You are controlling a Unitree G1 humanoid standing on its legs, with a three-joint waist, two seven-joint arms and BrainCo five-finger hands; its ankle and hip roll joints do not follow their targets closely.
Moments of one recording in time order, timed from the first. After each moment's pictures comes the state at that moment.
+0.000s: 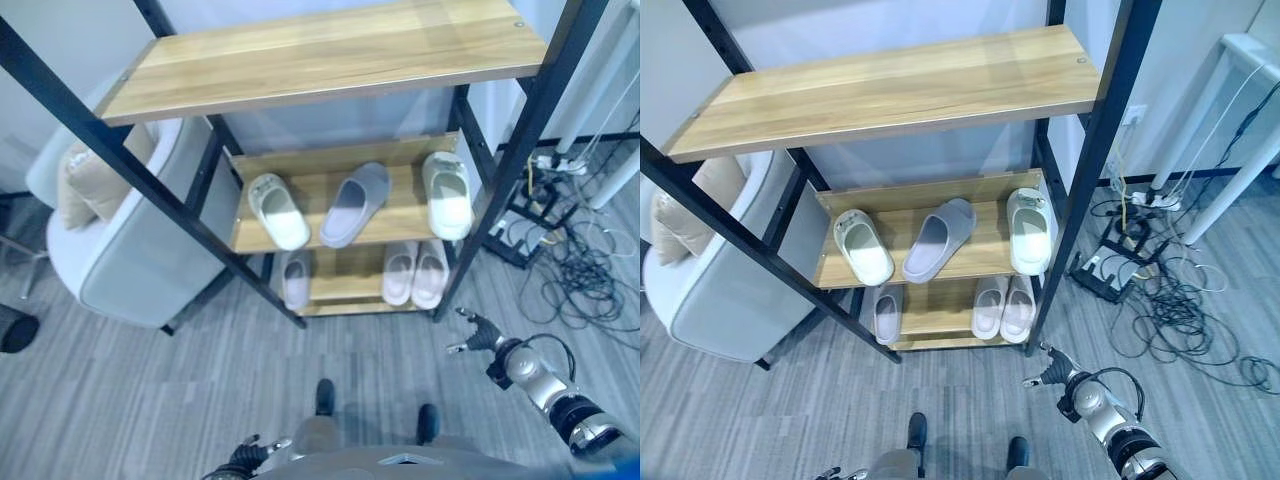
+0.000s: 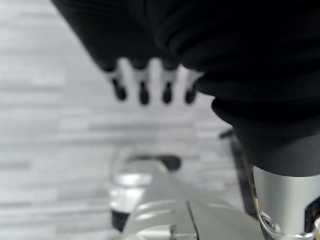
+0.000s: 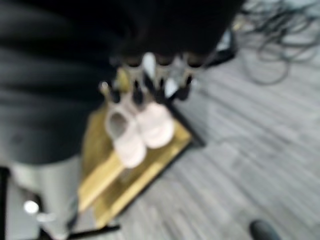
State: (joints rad) left arm 0.09 0.15 -0.14 1.30 -0.18 -0.12 0.05; right arm -0.25 -0.51 0.56 0.79 -0.15 -0.08 0.01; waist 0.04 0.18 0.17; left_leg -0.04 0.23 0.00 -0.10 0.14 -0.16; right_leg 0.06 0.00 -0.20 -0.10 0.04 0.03
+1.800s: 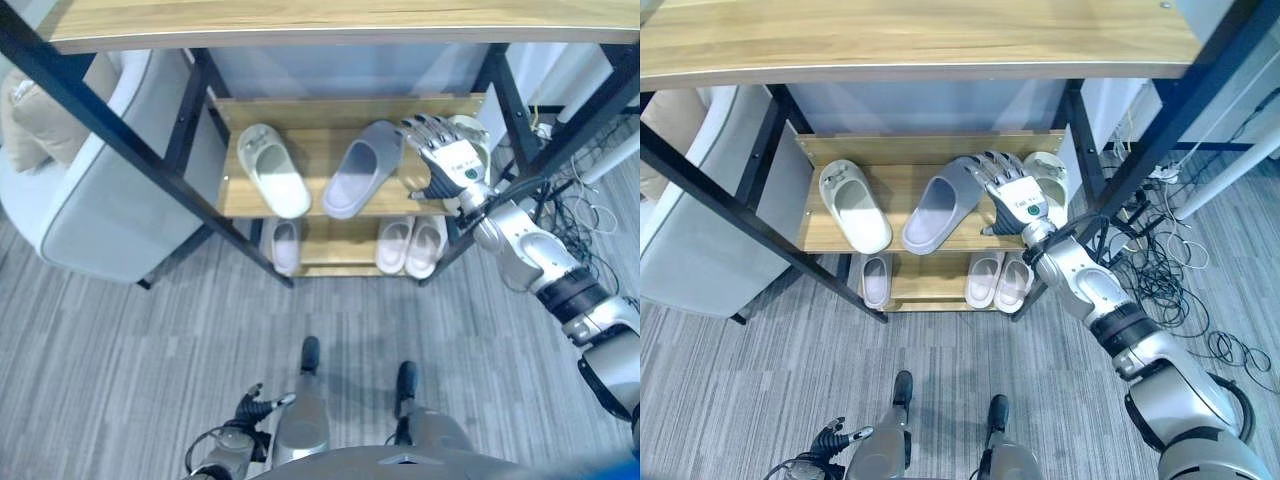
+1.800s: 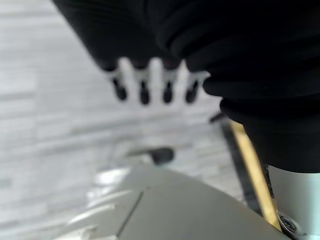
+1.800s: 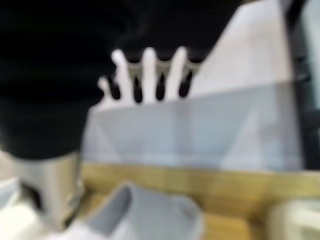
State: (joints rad) left arm -0.03 0.20 -0.23 1.24 -0.11 -0.18 0.16; right arm -0.82 -0.62 0.61 0.40 -0.73 -0.08 -0.38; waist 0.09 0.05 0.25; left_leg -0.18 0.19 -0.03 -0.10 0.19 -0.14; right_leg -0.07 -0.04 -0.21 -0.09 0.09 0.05
